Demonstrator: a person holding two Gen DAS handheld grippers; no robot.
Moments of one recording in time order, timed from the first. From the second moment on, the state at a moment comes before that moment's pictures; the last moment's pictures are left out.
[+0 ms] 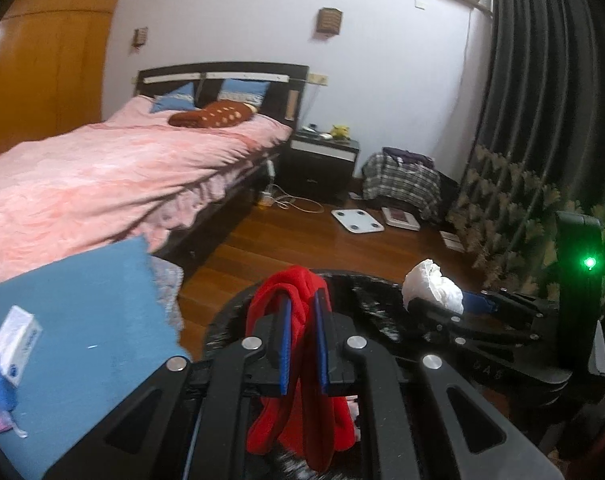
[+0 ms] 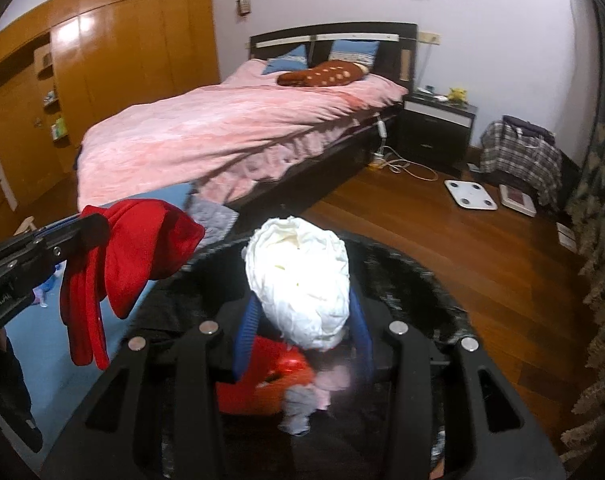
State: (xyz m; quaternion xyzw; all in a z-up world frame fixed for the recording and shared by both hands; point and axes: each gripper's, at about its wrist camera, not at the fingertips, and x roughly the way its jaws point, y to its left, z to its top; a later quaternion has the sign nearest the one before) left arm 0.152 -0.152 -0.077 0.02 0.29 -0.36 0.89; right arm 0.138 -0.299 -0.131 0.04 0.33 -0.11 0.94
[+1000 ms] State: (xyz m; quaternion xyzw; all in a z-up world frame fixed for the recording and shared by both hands) left arm 0.160 0.006 -0.098 0.00 0.31 -0.16 0.94; right arm 0.176 -0.209 -0.120 0.04 0.32 -0.04 0.95
